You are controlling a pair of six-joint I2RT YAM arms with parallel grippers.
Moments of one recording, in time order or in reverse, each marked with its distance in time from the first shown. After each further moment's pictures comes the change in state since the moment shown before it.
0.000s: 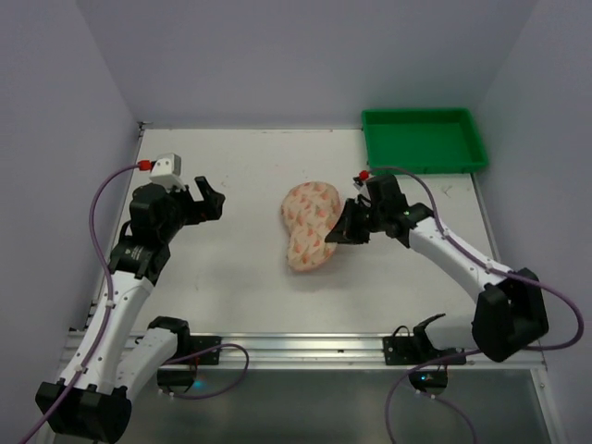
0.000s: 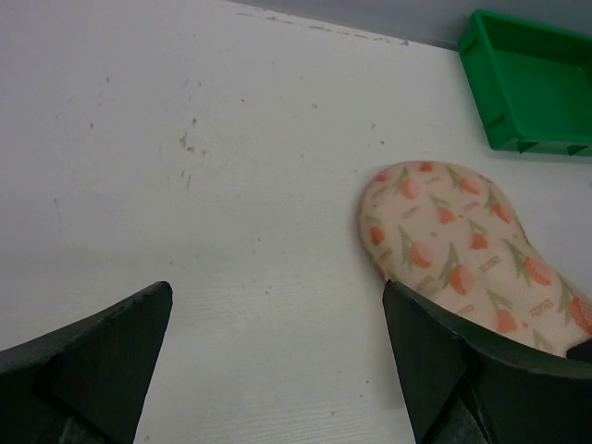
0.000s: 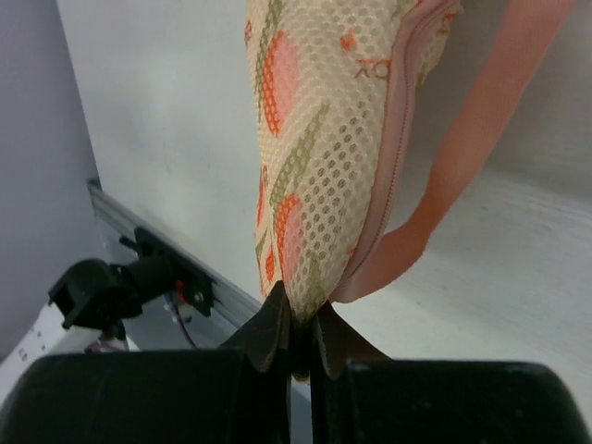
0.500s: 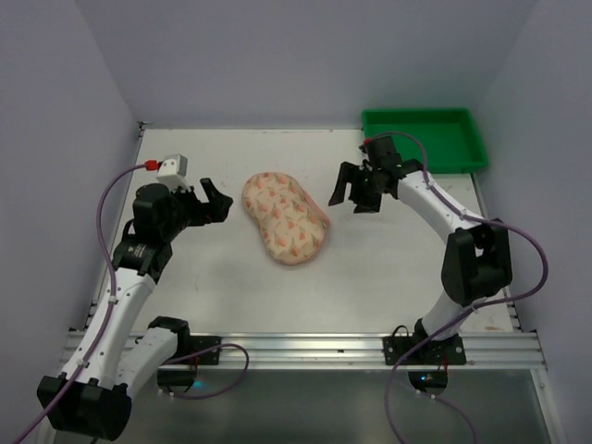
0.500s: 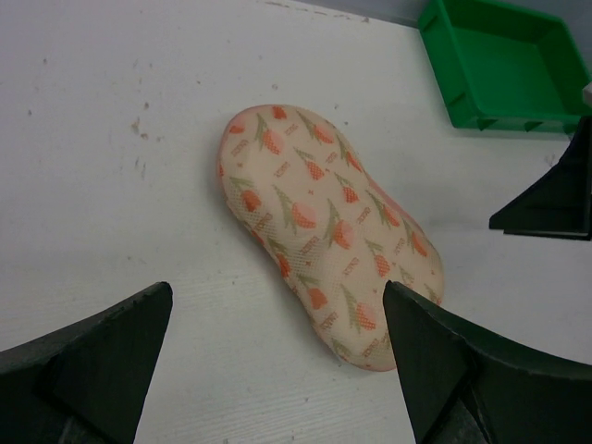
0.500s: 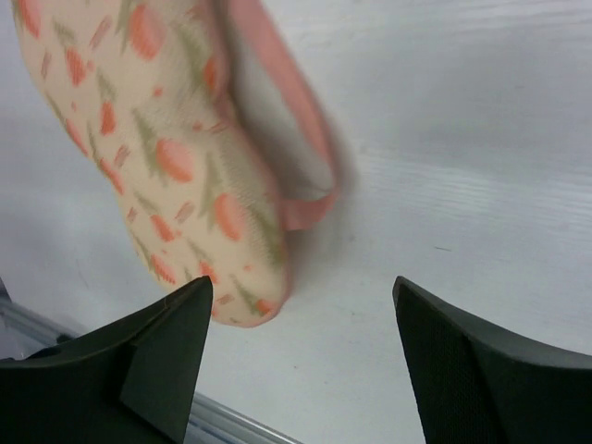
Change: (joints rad) left arm -0.002 0.016 -0.004 0.014 0.097 -0.026; right arm -0.043 0.447 0.489 -0.229 0.116 -0.258
